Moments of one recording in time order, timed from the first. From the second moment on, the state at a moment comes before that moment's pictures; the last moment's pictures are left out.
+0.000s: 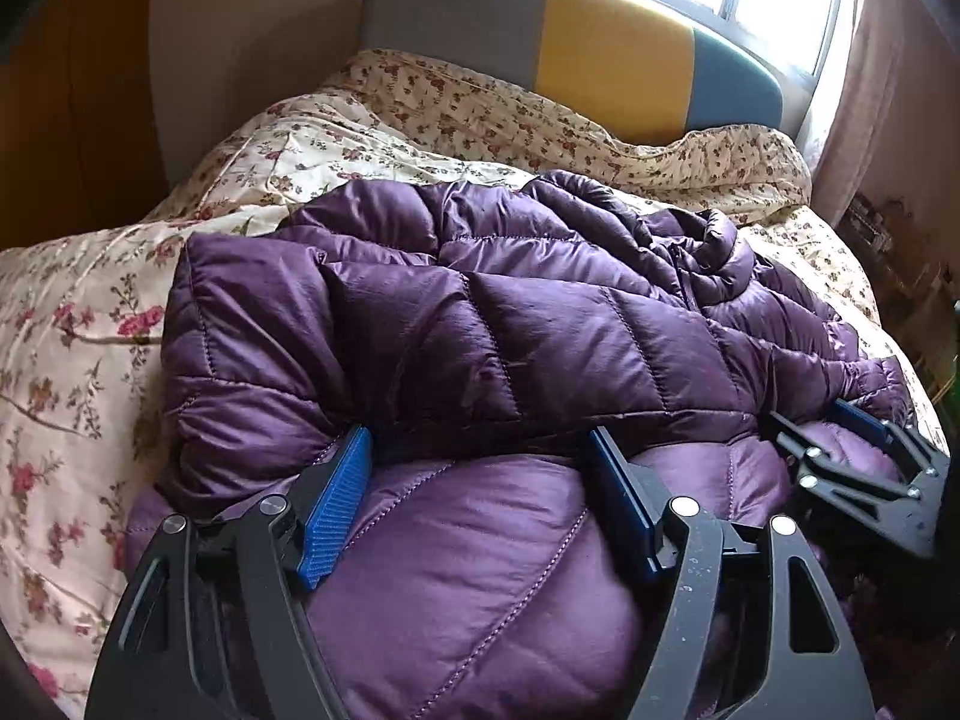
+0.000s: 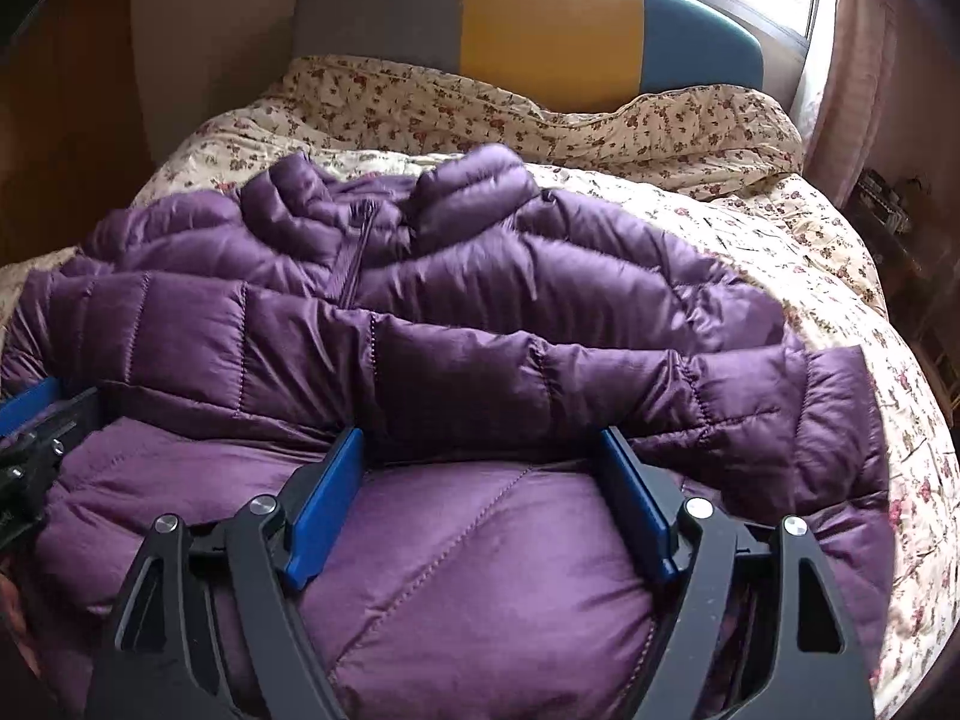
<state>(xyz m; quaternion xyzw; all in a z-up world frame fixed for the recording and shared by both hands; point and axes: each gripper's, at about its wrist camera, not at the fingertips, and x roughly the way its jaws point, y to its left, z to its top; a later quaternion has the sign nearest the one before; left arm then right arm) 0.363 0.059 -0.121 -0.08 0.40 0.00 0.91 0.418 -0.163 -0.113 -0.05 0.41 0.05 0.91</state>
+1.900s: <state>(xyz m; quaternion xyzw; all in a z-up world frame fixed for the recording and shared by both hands) 0.143 0.089 -0.042 -0.07 0.33 0.03 0.94 0.261 -0.296 -0.085 -0.01 0.49 0.06 0.87</state>
